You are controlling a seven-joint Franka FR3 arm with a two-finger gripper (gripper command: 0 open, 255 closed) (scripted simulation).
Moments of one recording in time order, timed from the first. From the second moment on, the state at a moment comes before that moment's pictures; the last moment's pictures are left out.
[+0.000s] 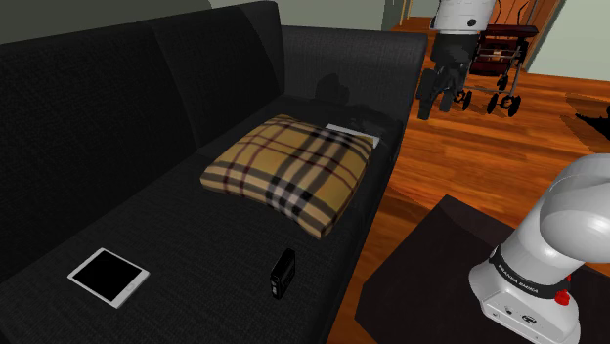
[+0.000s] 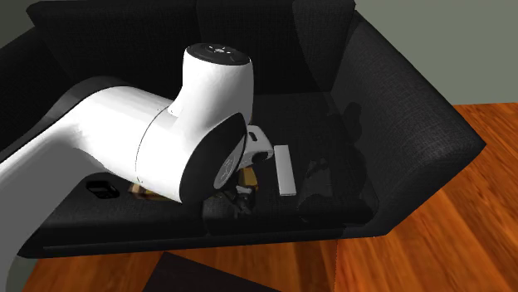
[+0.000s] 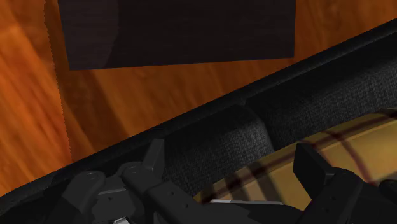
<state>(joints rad) -0.02 -0.75 -0.04 -2.42 0.09 1.58 0.02</state>
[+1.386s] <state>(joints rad) -0.01 -0.12 -0.15 -2.23 0.06 2.11 -0.28</state>
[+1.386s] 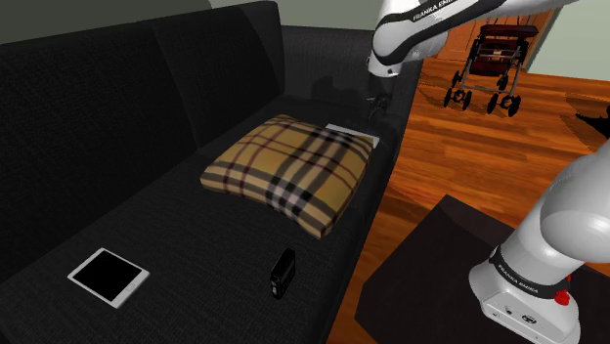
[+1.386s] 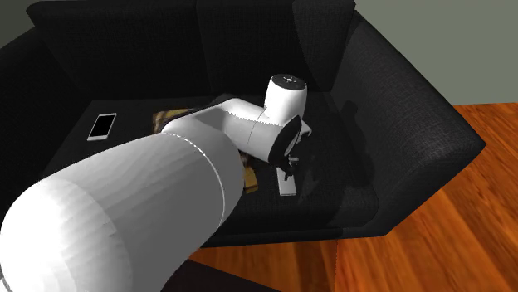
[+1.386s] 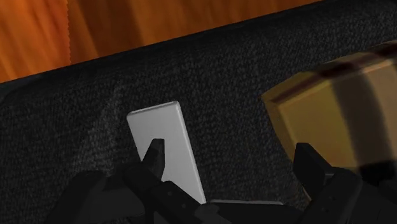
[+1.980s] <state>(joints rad) -0.02 0.20 -0.16 -1.99 0.11 2.22 -0.41</state>
